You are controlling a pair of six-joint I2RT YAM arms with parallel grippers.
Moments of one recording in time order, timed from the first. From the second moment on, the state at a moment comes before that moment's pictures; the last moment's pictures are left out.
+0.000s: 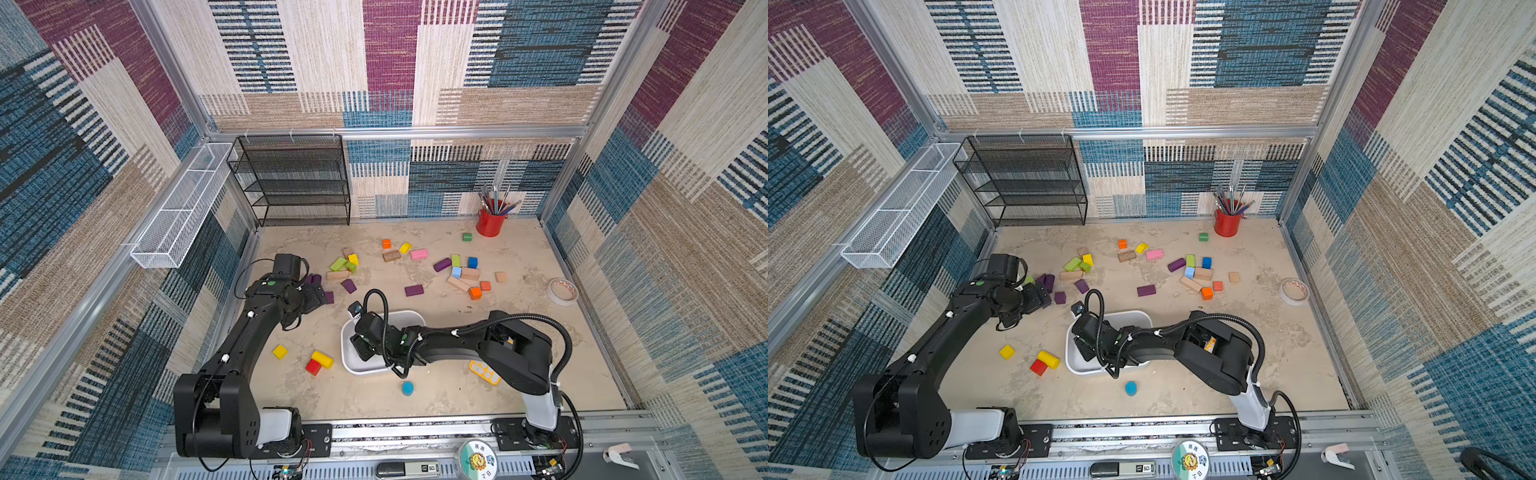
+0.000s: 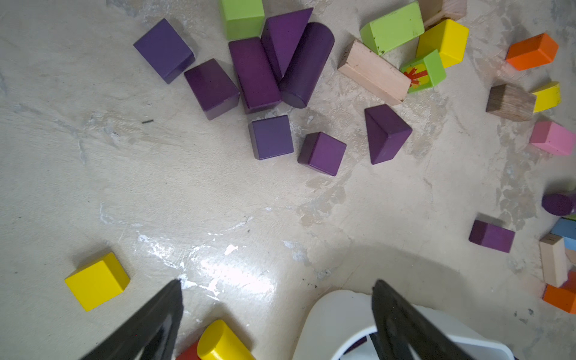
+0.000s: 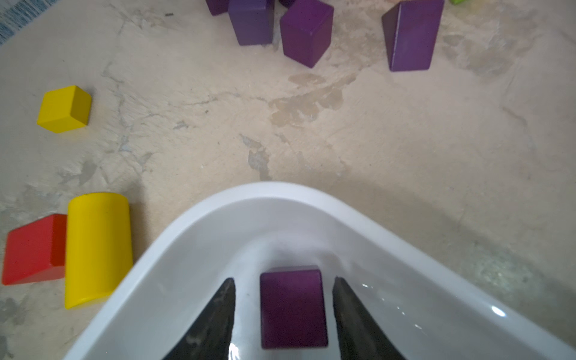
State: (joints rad) left arm -0.05 1.34 1.01 -0.80 0.04 -0.58; right arm 1.13 1.98 1.19 0.03 0.22 0.36
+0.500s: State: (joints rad) left arm -0.04 1.34 1.01 -0.80 0.03 -0.58; right arm 1.13 1.84 1.13 0.07 0.22 0.34
